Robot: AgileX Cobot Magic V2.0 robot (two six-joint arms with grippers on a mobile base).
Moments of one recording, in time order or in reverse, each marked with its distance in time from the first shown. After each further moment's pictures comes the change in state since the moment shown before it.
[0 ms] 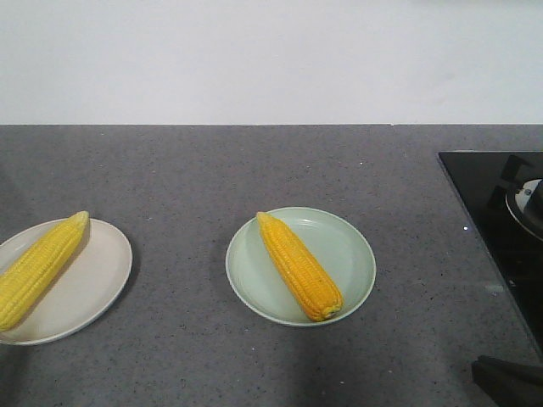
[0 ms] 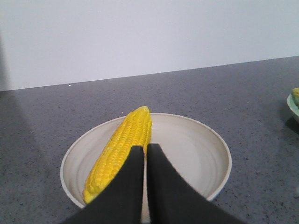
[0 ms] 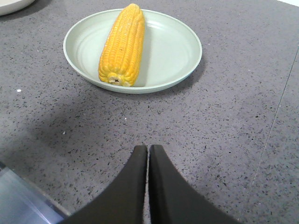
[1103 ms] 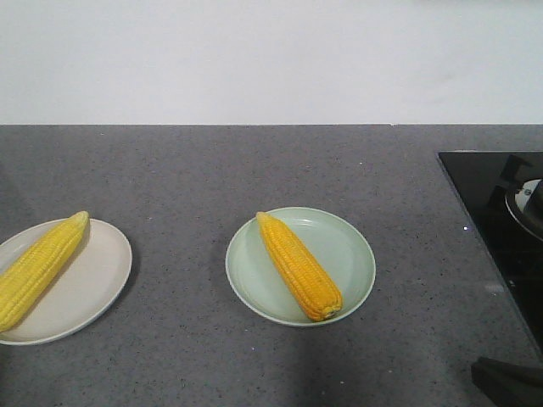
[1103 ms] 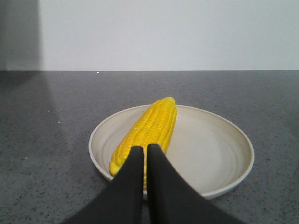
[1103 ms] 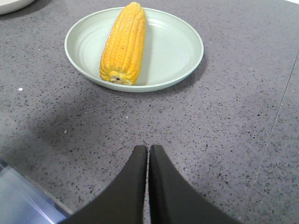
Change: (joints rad) left arm 0.201 -0.201 0.004 0.265 0.239 -0.352; right arm 0.000 0.000 0.000 0.003 0.006 0.000
